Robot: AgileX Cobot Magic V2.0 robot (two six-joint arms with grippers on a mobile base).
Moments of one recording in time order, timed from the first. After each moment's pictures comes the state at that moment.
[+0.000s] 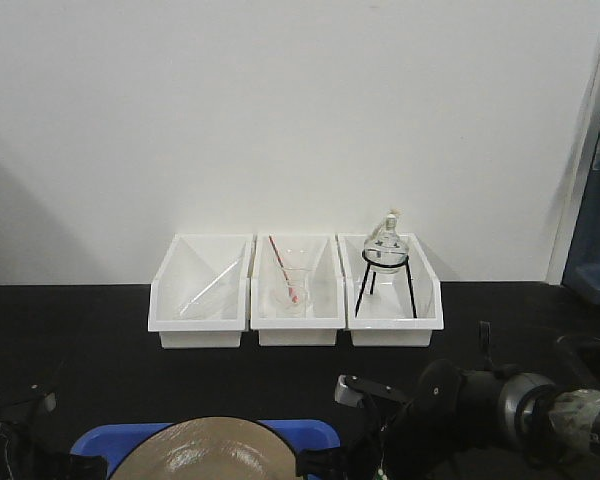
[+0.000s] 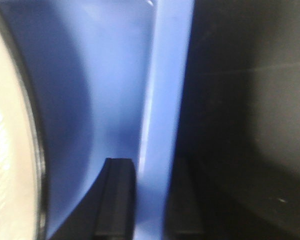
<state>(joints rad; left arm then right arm) -0.02 1.86 -1.04 -0.41 0.57 0.23 0.40 2.06 -1.27 0.62 0.62 -0.16</state>
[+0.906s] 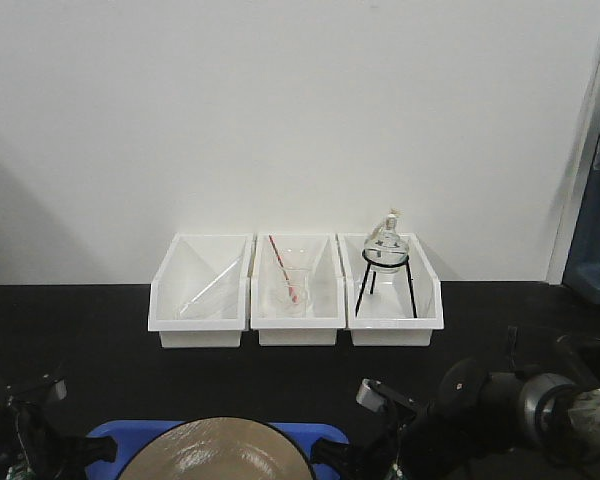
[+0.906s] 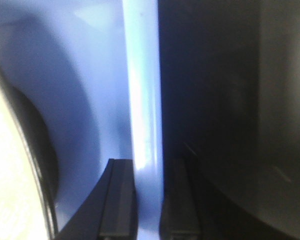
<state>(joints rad) -0.03 1.92 -1.20 -0.43 0.80 0.17 0.34 2.04 -1.25 0.76 0.70 -0.14</state>
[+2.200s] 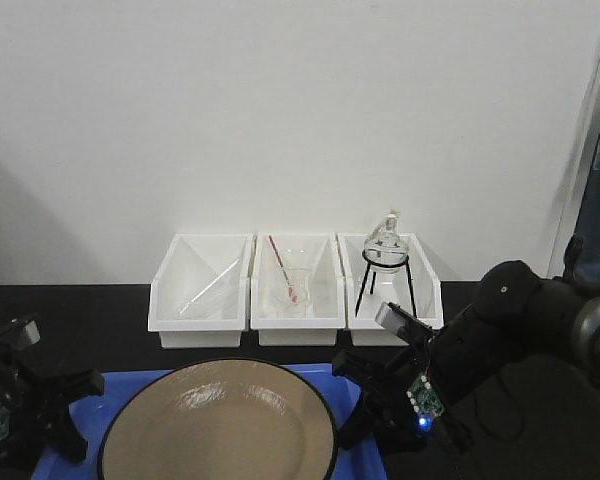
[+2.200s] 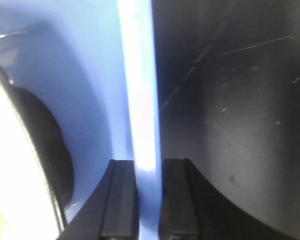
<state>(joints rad) -0.03 1.70 -1.31 -0.42 1.06 -0.05 0.26 1.94 -1.50 0.69 1.07 -0.01</state>
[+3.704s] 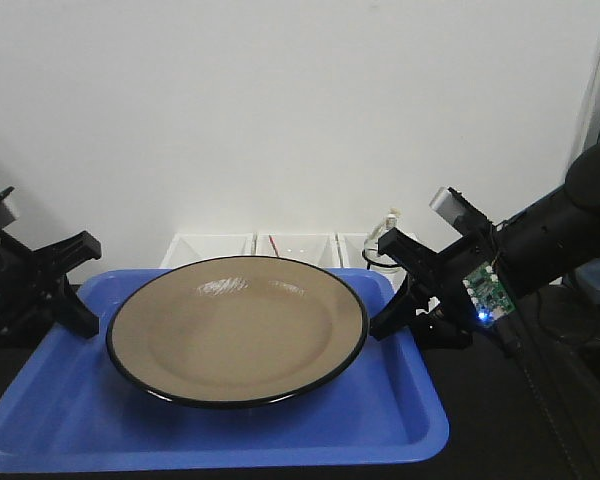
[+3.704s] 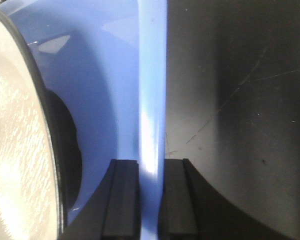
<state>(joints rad) -0.03 1.66 -1.67 -0.48 1.26 -0.21 0.16 1.79 -1.72 0.69 1.25 0.14</state>
